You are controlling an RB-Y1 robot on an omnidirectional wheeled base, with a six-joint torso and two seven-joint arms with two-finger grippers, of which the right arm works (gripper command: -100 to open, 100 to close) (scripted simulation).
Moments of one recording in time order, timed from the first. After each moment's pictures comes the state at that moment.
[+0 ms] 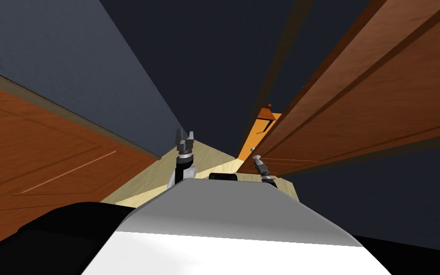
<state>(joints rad) 0.21 -0.54 0.44 -0.83 -0.58 -1.04 -1.67</state>
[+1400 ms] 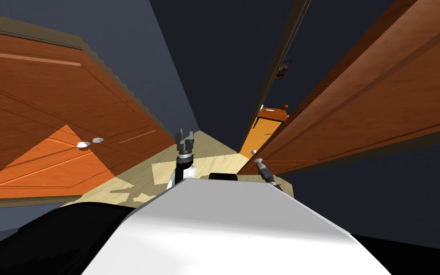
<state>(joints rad) 0.23 -0.61 0.53 -0.73 -0.55 -1.20 -1.80</state>
